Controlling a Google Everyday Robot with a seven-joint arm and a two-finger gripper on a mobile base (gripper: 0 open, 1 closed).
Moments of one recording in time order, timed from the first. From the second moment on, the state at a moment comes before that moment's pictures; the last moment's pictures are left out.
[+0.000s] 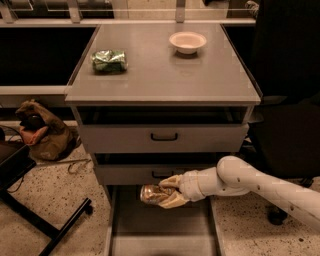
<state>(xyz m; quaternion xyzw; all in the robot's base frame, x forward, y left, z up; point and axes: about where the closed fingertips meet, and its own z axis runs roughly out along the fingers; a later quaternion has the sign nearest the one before) 0.514 -0.025 0.523 -0.64 0.61 0.27 0.38</state>
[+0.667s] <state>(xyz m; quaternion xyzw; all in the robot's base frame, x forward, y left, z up) 0.517 -0.024 0.498 -0.63 0.62 0.28 0.38</state>
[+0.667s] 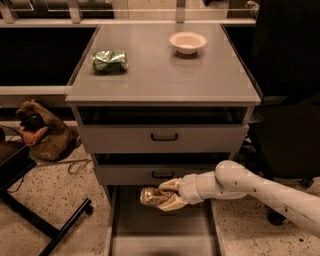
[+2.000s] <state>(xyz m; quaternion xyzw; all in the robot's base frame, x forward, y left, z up) 0.510 -0.050 0.368 -0.57 0.65 0.31 0.40</state>
